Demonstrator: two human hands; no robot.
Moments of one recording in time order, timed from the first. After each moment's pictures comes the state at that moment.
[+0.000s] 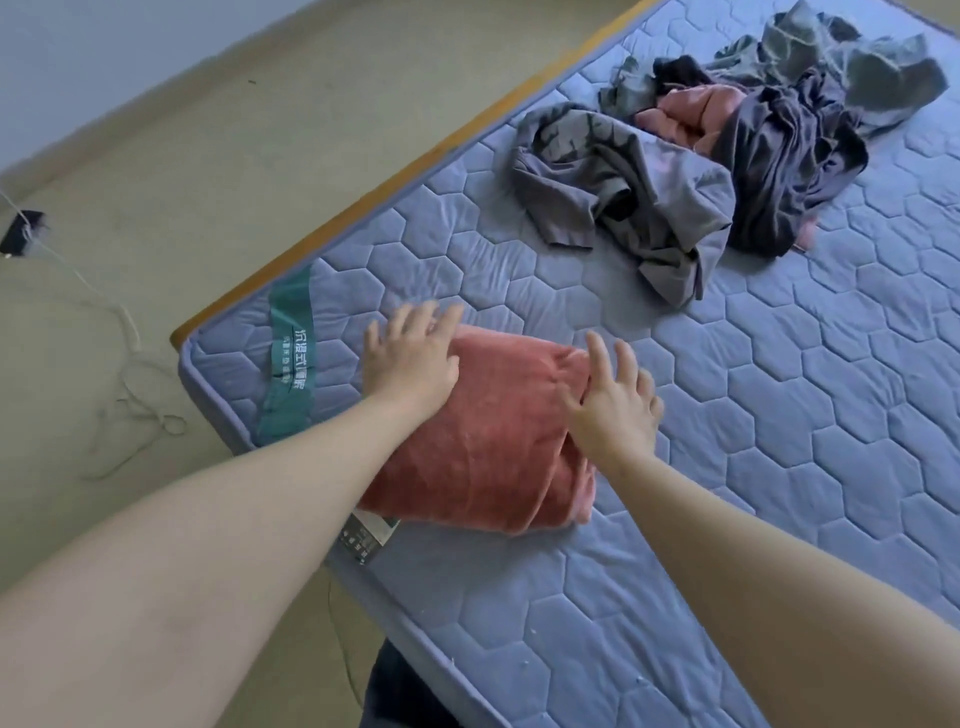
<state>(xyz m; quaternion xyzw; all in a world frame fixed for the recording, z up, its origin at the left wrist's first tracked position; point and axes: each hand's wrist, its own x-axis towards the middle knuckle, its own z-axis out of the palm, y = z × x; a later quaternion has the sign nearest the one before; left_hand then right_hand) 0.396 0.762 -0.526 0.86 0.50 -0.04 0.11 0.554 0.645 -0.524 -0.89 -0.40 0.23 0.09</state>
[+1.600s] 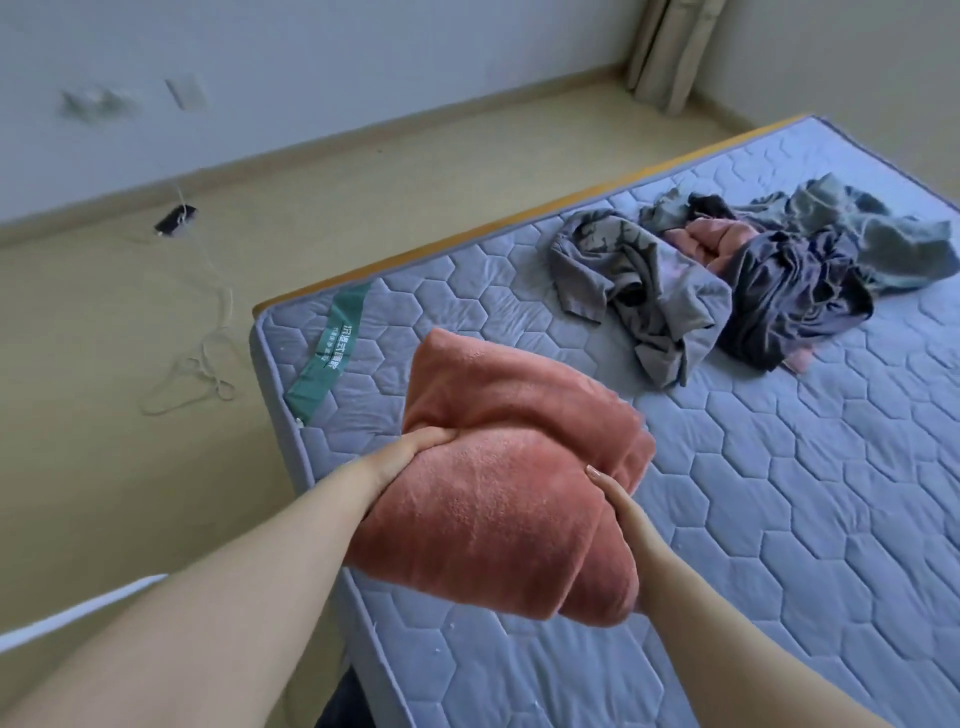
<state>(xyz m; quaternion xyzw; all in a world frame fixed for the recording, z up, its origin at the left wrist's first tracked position) 0.383 0.622 -0.478 0.32 0.58 0.15 0.73 0.599 0.526 -0.457 -0.56 -0.04 0.73 0.40</state>
